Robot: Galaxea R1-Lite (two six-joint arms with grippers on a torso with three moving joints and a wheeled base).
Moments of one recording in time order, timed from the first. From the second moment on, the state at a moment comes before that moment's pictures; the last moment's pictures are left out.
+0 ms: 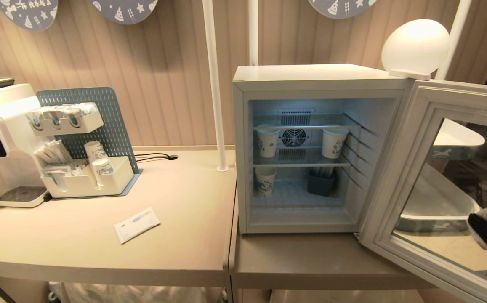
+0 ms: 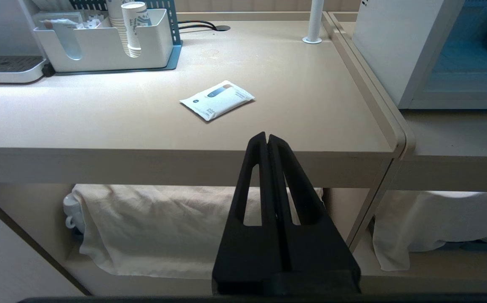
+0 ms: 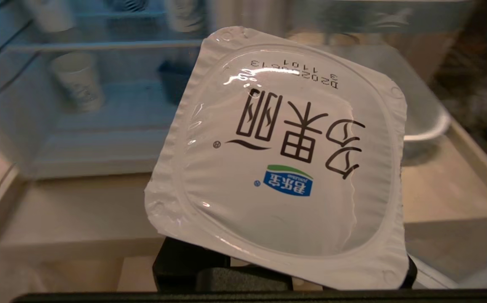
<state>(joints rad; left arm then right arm) 0.00 0.00 -0.04 0.08 0.00 0.00 0.59 0.94 -0.24 -0.52 -0.70 0.06</state>
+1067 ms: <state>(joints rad) 0.00 0.00 -0.04 0.09 0.00 0.01 0.25 0.29 -0.32 0.09 -0.12 -0.16</state>
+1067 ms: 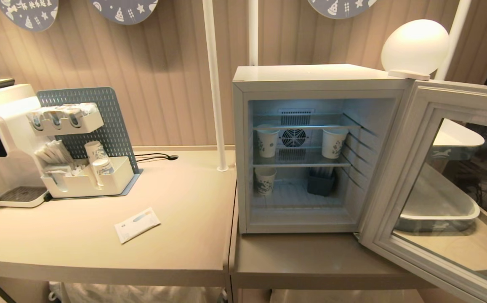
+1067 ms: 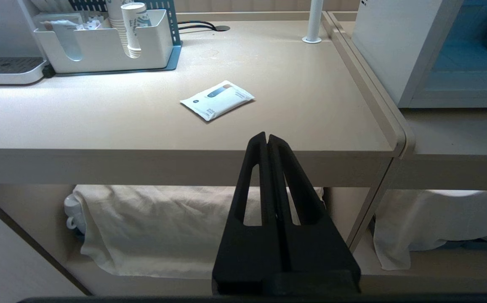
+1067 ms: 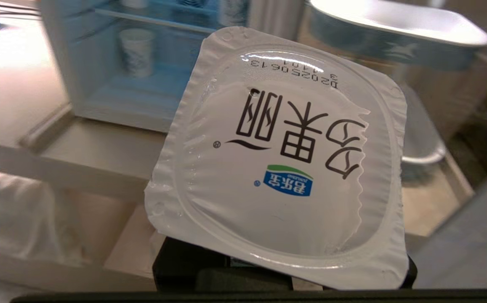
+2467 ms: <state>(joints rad) 0.00 0.00 -0.04 0.08 0.00 0.00 -0.01 0.00 -0.07 0.09 0.05 0.08</state>
